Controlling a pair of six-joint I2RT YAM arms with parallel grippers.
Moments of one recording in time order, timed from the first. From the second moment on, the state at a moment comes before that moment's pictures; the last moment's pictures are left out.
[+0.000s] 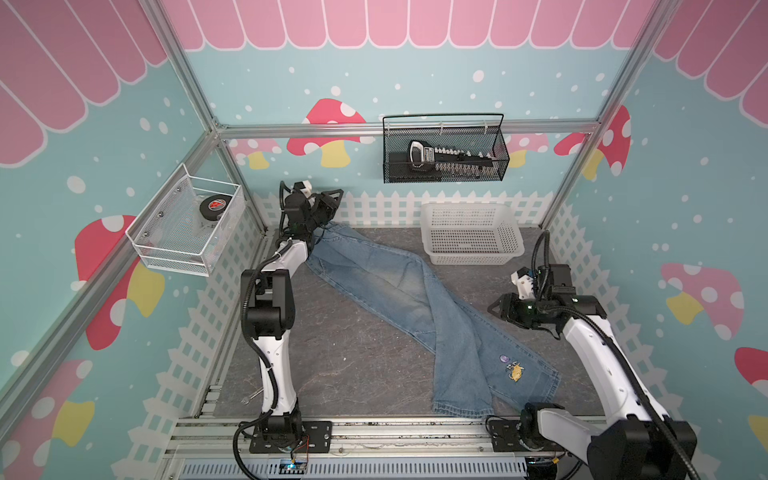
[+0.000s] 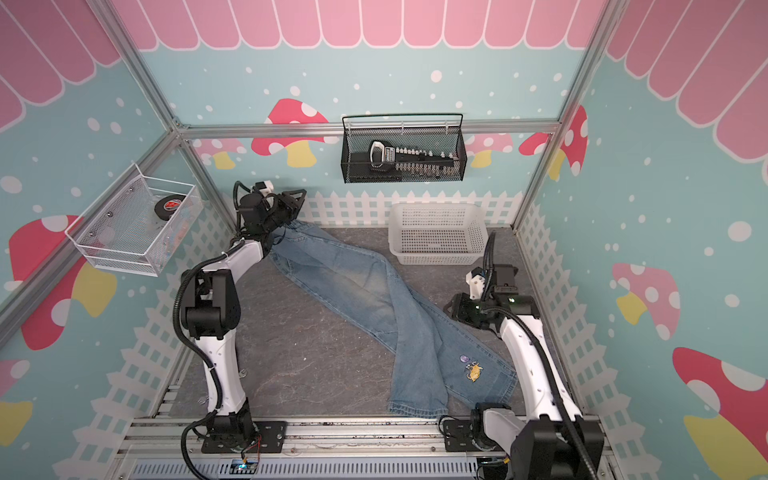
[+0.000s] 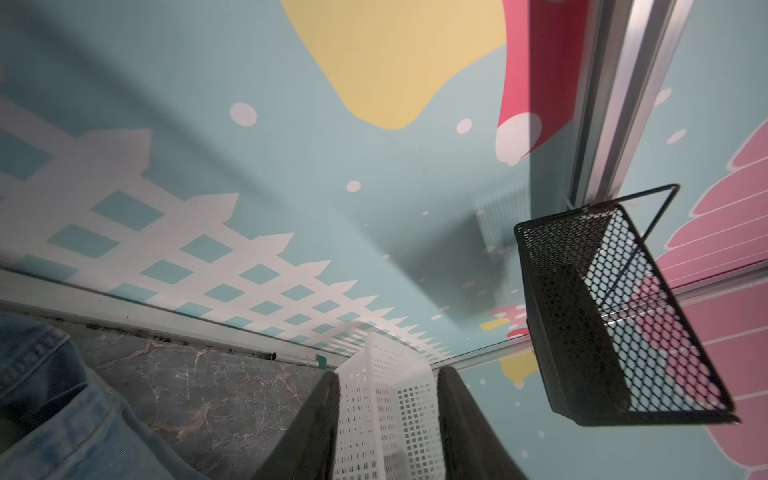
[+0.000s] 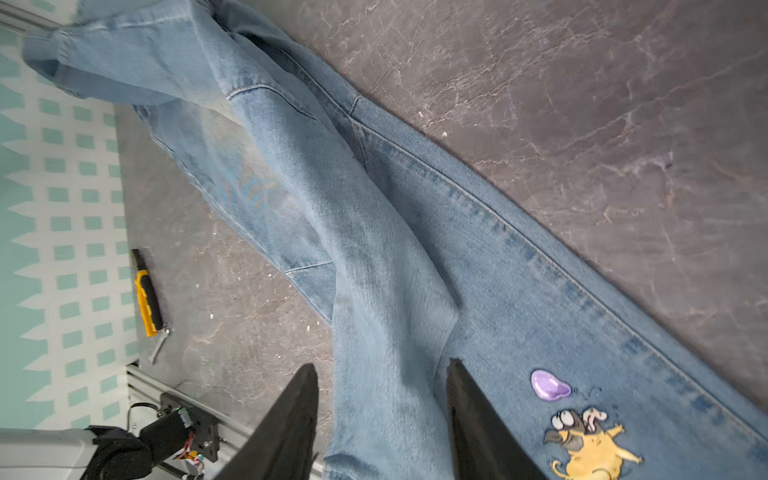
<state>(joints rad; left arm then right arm) 0.01 2.23 1.85 0.31 0.54 -1.00 0.00 1.20 1.00 -0.89 -0.43 0.27</state>
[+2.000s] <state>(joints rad) 0.20 2.16 1.55 -0.18 0.51 -0.68 0.69 1.98 1.70 -0.92 -0.01 0.03</state>
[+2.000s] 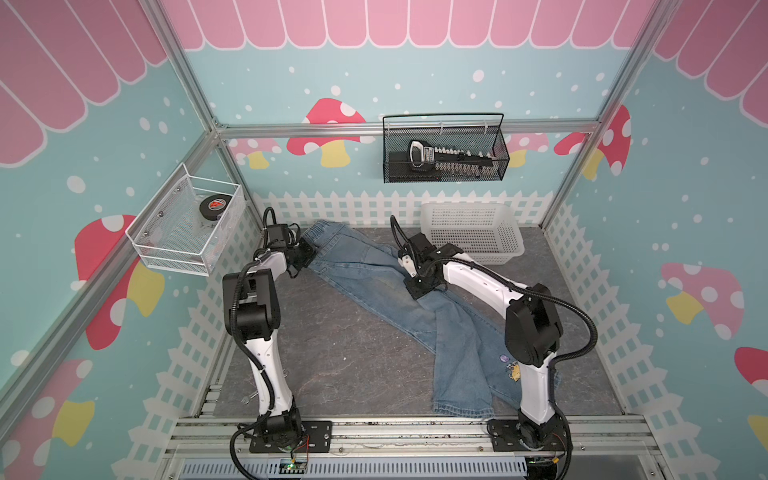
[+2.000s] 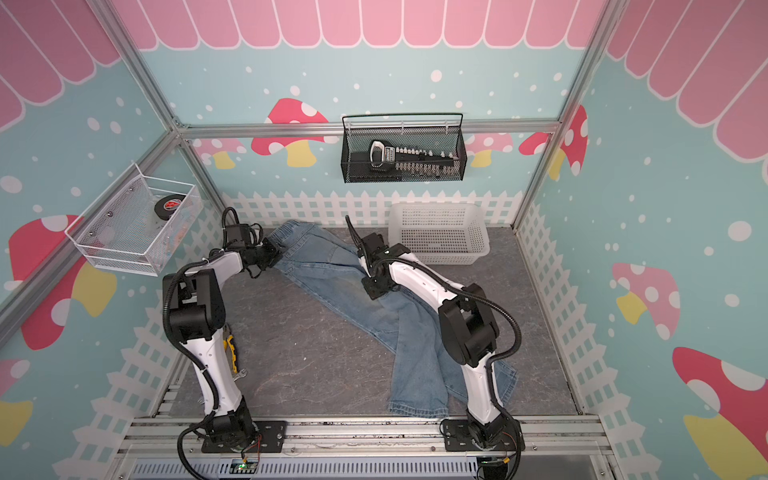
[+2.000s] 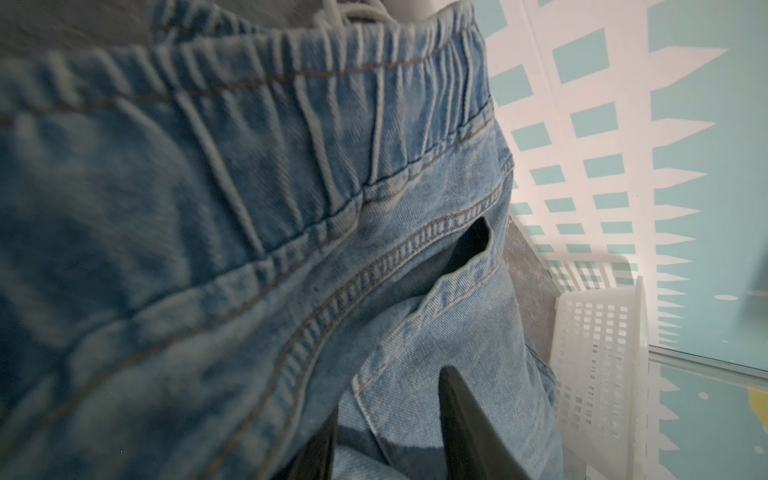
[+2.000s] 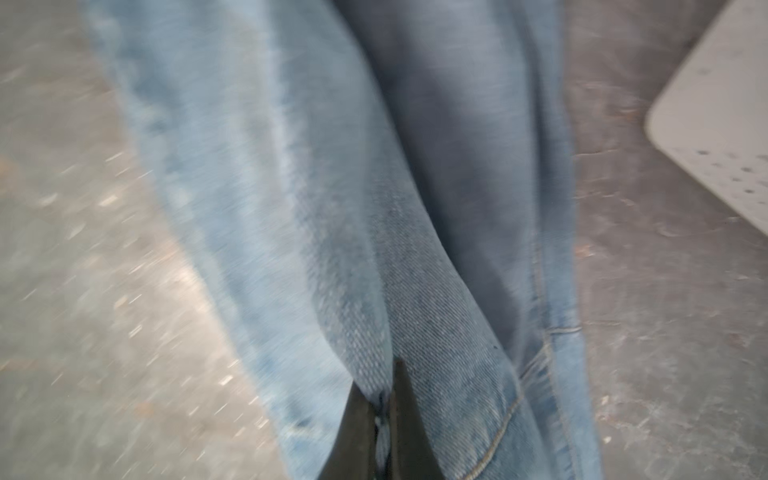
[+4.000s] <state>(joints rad) 0.14 1.82 0.98 -0.17 0.35 -0.77 0.24 2.35 1.98 -1.23 -0.08 0.07</state>
